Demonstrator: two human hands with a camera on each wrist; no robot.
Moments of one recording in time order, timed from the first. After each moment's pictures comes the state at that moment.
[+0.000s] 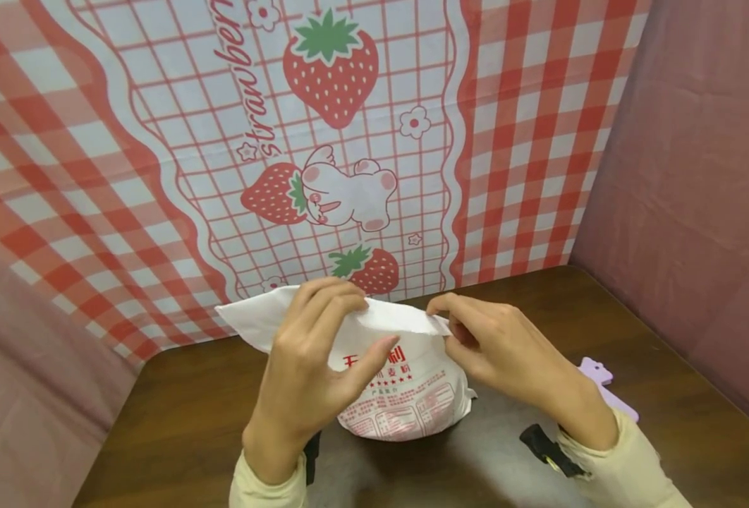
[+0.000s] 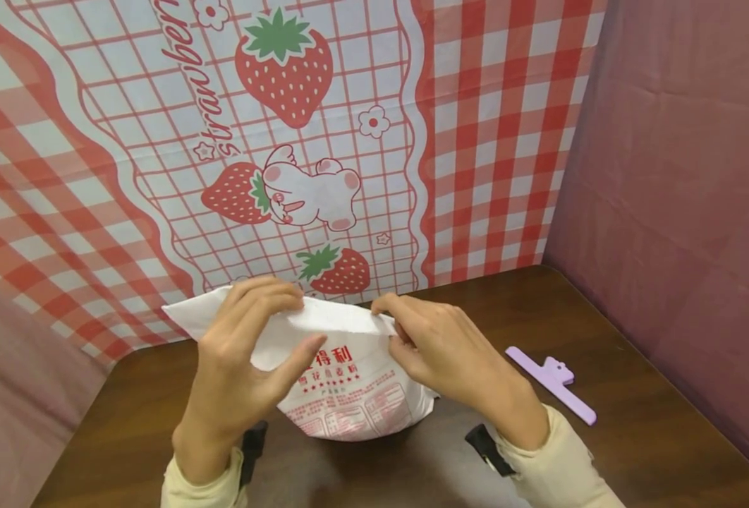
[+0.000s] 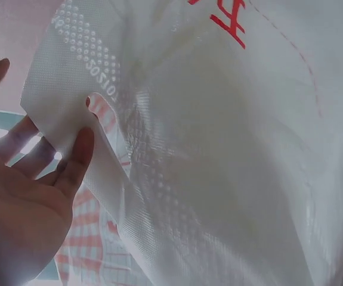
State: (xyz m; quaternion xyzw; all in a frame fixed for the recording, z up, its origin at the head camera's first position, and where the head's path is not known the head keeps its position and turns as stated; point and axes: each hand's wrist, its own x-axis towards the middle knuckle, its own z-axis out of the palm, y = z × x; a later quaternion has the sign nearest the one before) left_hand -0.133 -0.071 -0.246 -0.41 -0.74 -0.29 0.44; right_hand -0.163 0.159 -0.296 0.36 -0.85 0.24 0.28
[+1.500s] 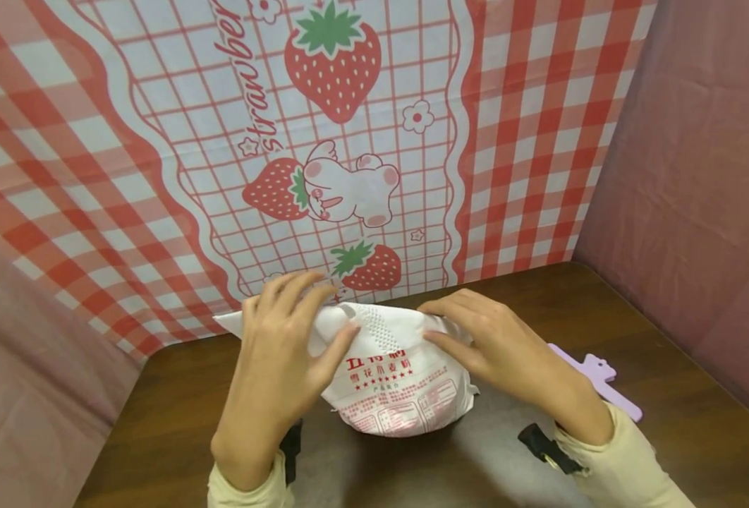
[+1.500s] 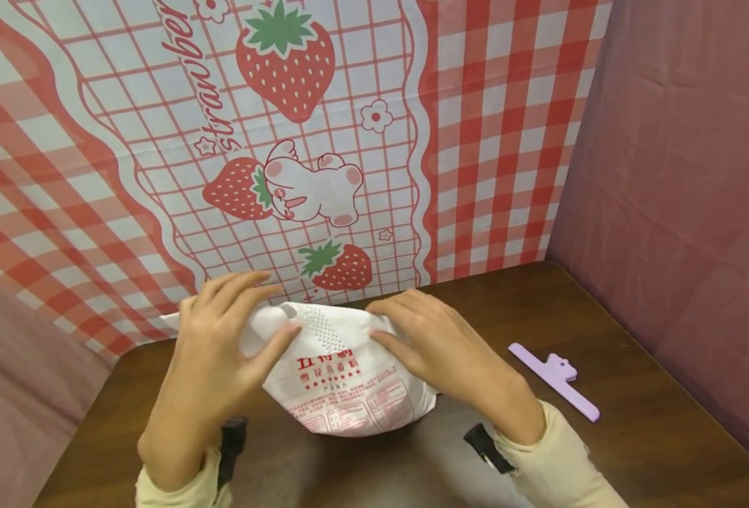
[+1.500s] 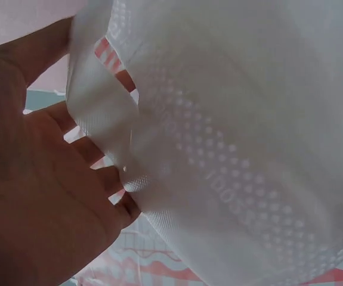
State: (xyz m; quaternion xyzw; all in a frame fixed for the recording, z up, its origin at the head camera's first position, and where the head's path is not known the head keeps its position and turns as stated) left_hand -0.143 -0.102 -0.256 -0.27 -0.87 -0.15 0.38; right_hand -0.171 0.151 -0.303 0.38 -0.84 0.24 0.29
